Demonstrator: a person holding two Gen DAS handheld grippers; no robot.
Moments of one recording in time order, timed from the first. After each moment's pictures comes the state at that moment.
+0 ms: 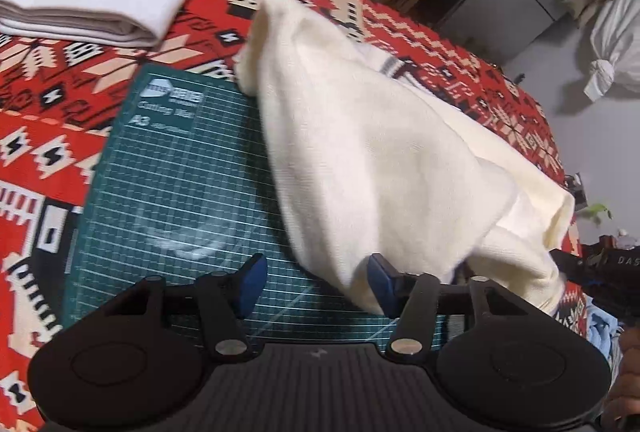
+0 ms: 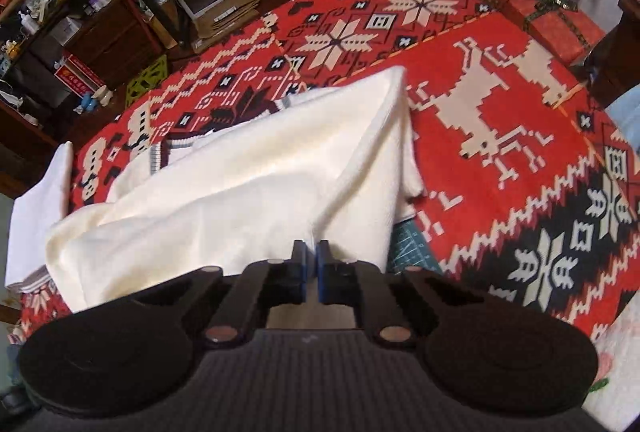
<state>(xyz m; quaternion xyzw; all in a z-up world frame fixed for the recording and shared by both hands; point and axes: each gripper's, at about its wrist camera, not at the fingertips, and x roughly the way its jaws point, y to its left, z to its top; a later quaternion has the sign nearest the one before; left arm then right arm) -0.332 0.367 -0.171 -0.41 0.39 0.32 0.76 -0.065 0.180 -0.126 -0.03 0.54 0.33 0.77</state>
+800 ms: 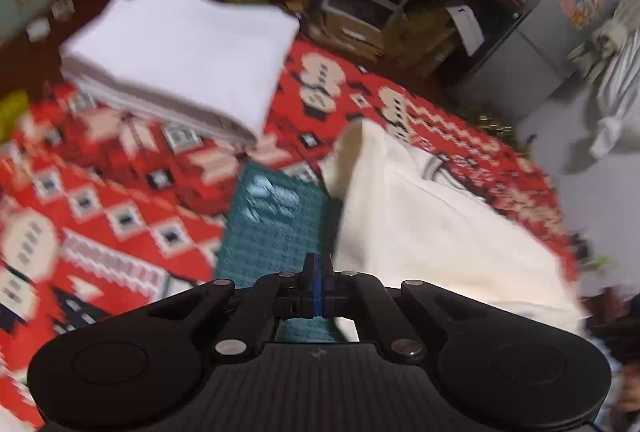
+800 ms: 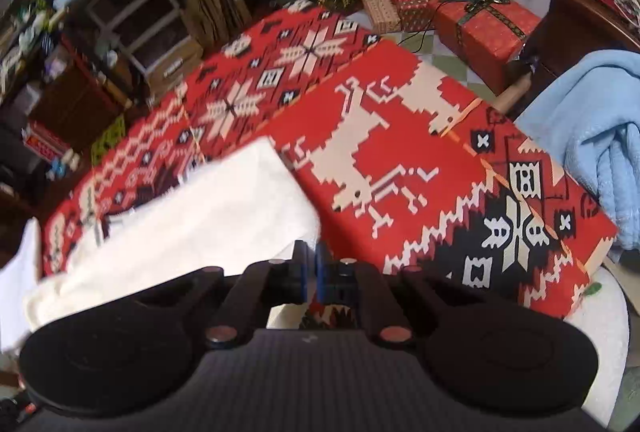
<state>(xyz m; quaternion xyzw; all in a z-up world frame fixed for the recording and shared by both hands) -0.417 0.405 -0.124 -0.42 0.32 0.37 0.77 0.002 0.104 -0.123 0.02 0.53 0.26 0.81</state>
